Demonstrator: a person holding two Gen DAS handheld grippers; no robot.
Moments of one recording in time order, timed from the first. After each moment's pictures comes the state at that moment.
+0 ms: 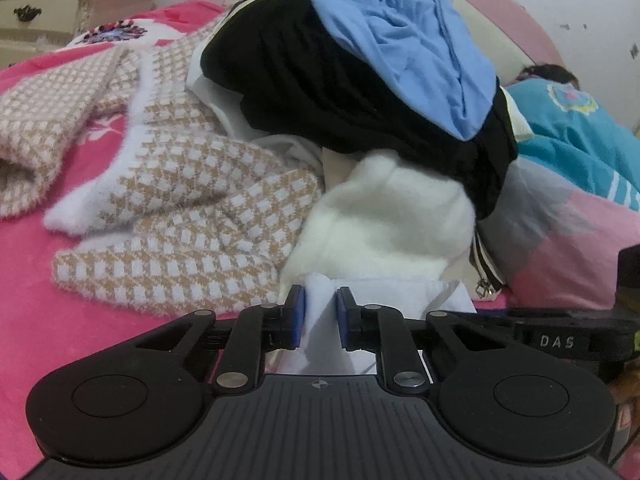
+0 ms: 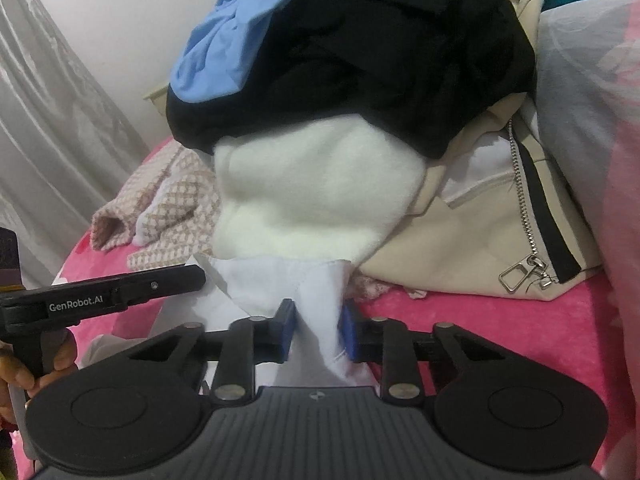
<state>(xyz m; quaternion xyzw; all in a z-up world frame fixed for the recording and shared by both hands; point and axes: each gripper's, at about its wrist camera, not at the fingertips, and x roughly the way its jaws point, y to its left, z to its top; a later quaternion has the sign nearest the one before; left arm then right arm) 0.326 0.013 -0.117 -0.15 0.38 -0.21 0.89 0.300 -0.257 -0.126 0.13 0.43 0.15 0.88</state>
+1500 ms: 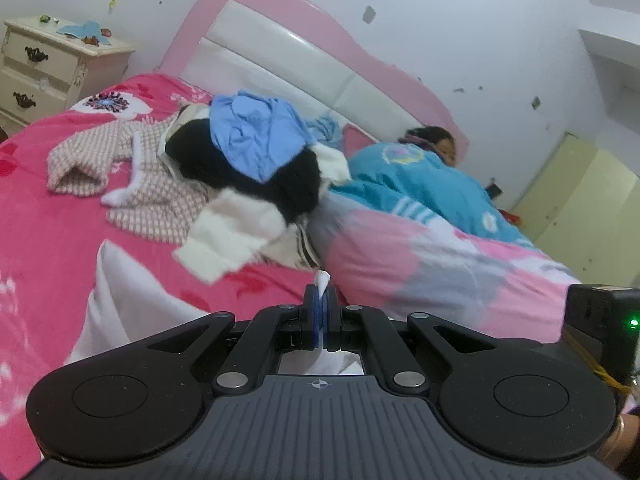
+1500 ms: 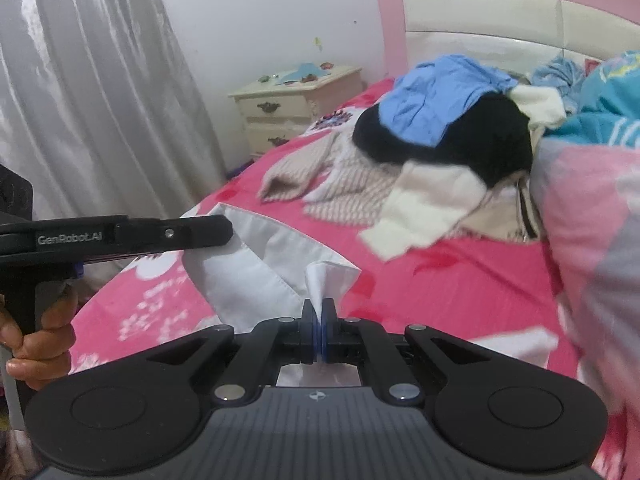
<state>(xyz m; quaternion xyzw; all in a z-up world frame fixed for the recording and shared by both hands) 0.043 0.066 0.036 -0.21 0.29 -0.28 0.89 0.015 -0.166 0.048 0.05 0.38 0.18 0.91</state>
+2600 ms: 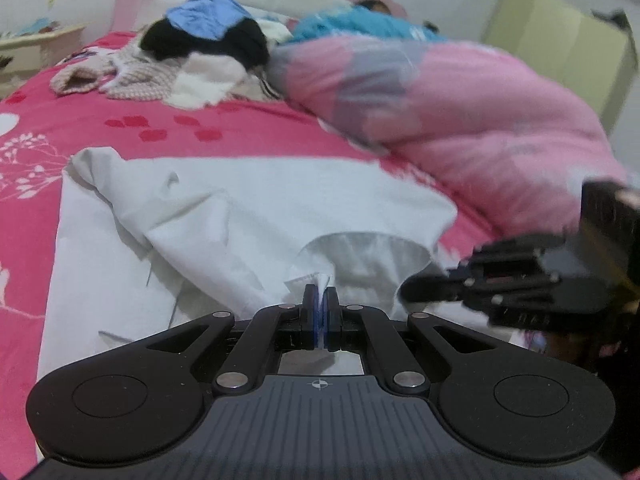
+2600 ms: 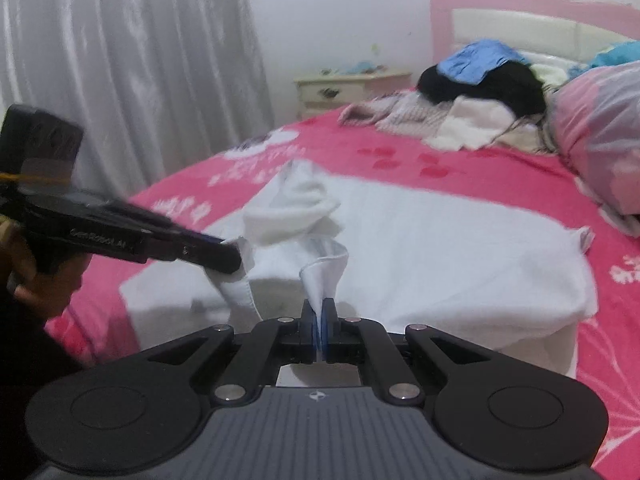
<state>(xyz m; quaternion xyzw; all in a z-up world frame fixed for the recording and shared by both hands) -0.165 0.086 -0.081 -0.03 0.35 -0.35 0.87 -0.244 -0.141 -0.068 0.00 0.33 0.24 0.91</state>
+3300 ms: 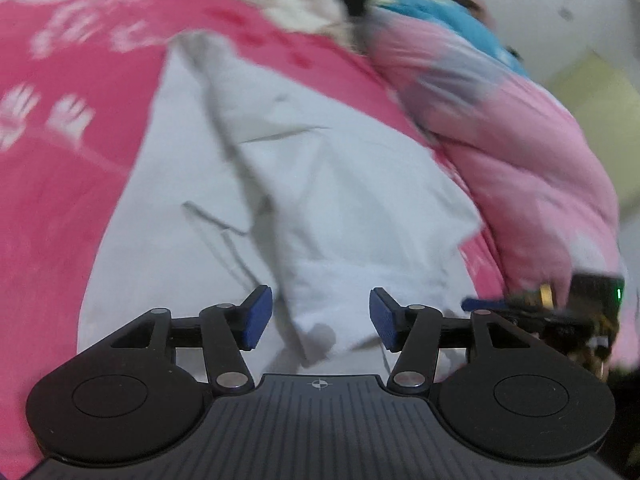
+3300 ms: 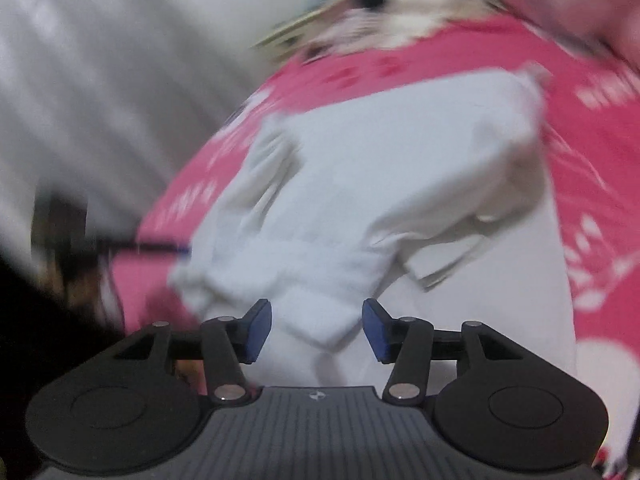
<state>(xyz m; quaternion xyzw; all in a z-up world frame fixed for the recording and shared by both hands) -0.149 0.166 -0.099 -0.21 0.49 -0.27 0.80 -0.257 -0.214 -0.082 0.23 0.46 0.21 0.83</state>
